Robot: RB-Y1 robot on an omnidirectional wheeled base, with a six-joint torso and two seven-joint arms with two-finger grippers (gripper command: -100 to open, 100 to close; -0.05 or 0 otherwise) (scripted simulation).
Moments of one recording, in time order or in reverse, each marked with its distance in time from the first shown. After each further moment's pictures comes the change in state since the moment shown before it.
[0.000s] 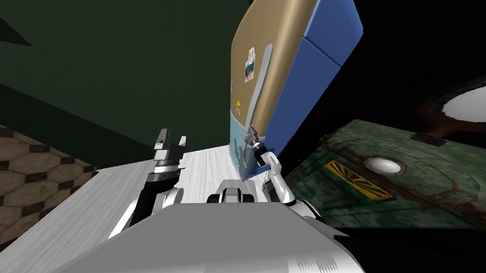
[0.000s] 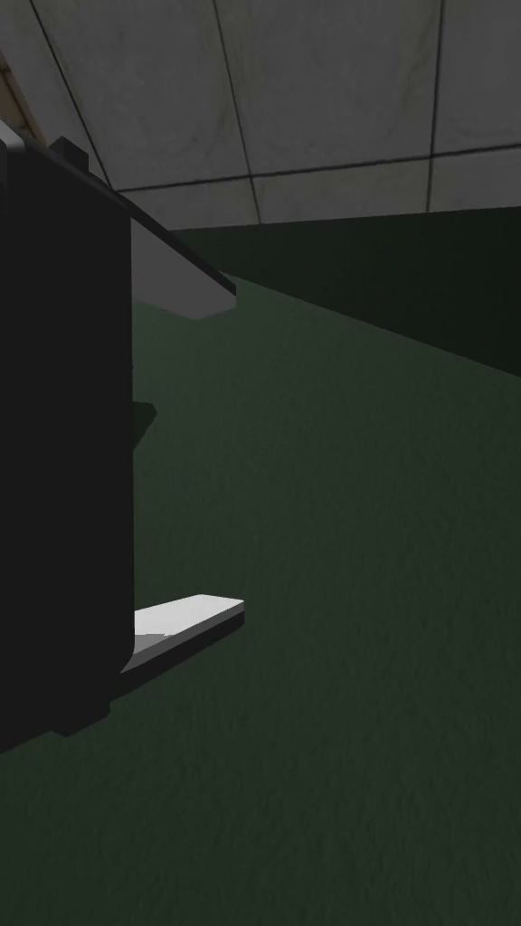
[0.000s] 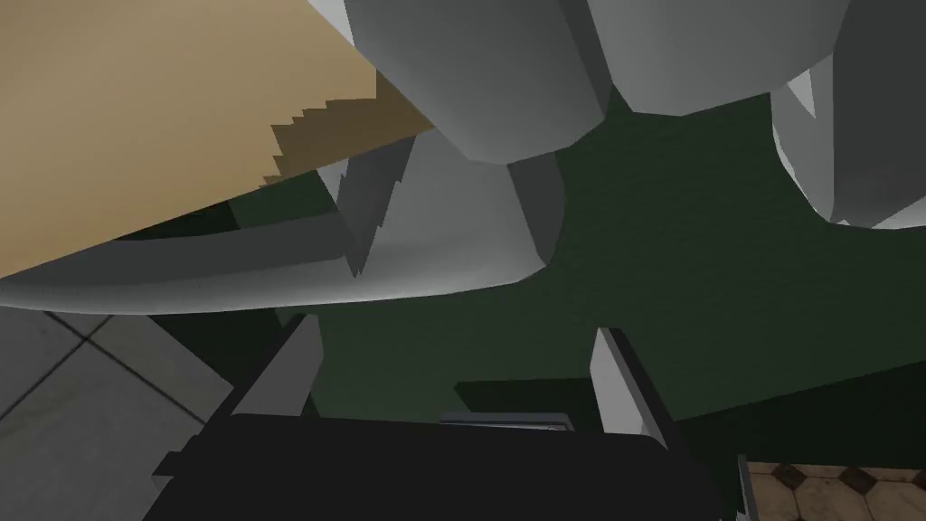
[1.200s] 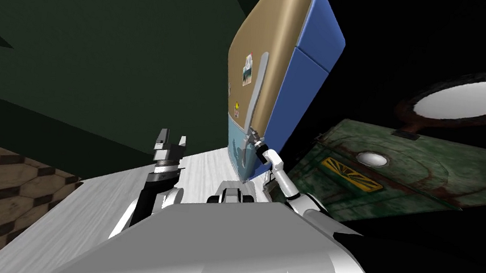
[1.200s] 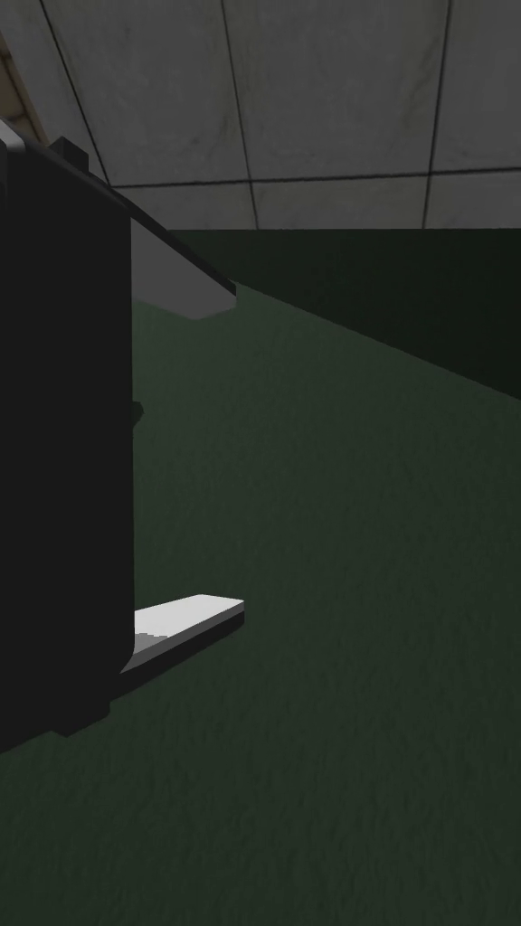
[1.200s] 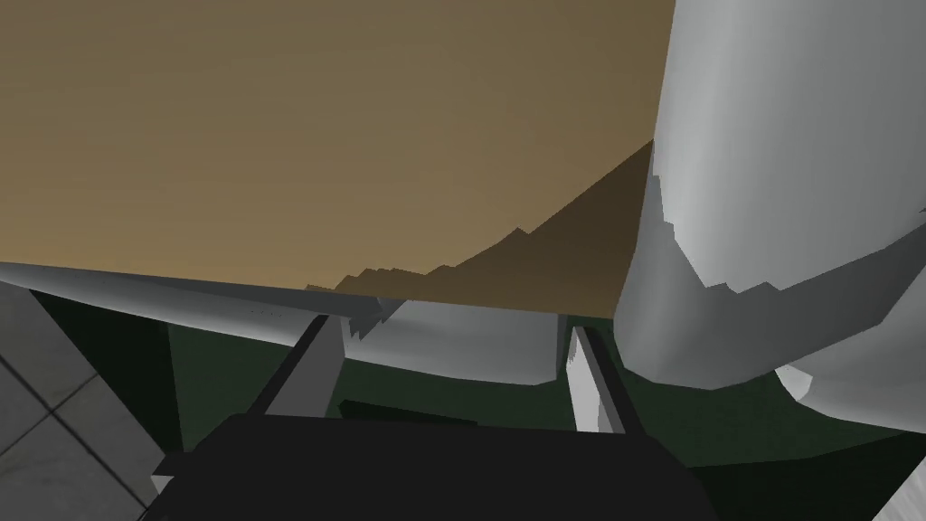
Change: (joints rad) left arm 0.000 0.000 0.000 0.000 0.000 0.000 0.000; right arm -0.073 -0.106 0.038 0.089 0.081 0.036 0.100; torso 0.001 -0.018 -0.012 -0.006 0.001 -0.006
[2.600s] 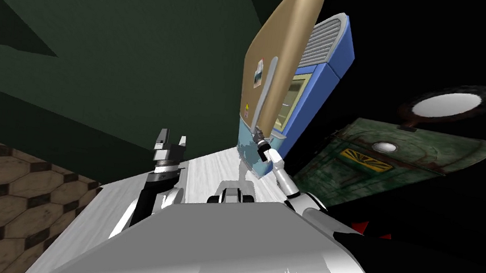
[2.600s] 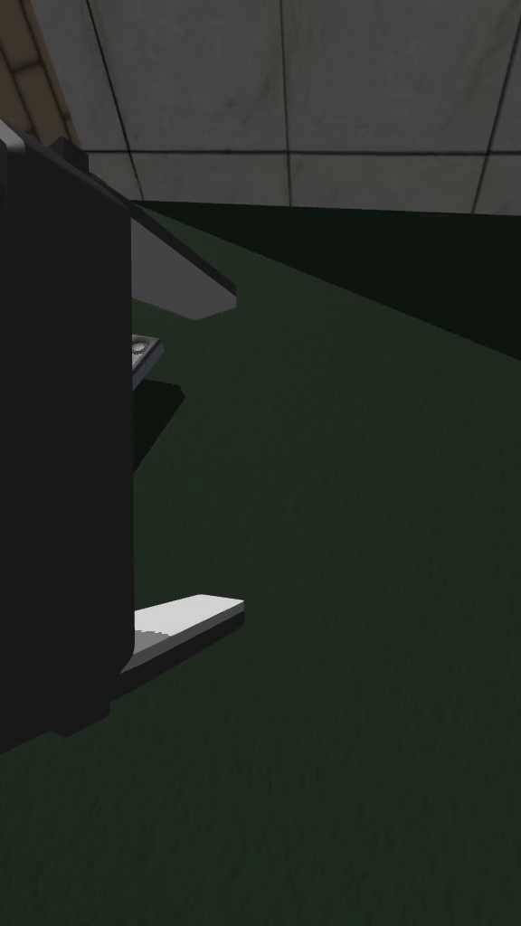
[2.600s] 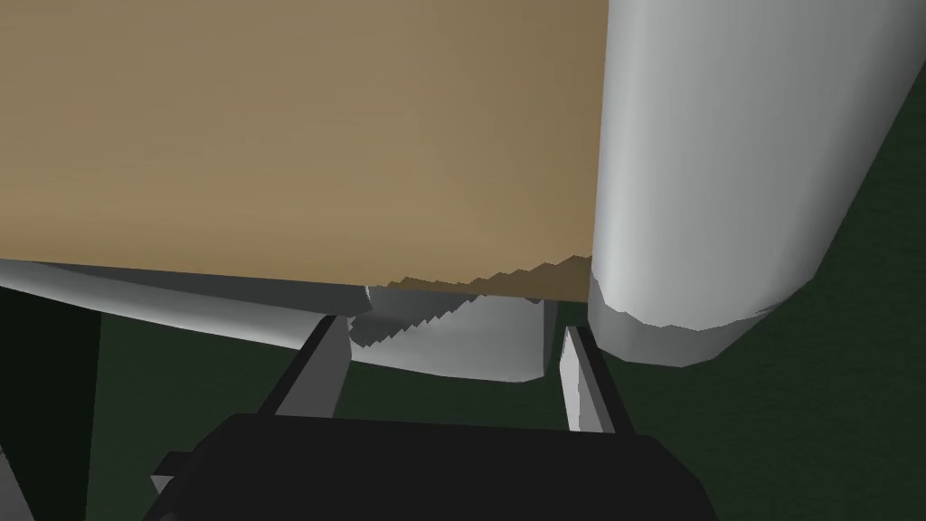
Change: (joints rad) left arm 0.000 -0.001 -0.001 0.000 0.000 0.000 0.000; right arm -0.015 0.000 -0.033 0.048 0.000 0.172 0.043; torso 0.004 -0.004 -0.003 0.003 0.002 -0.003
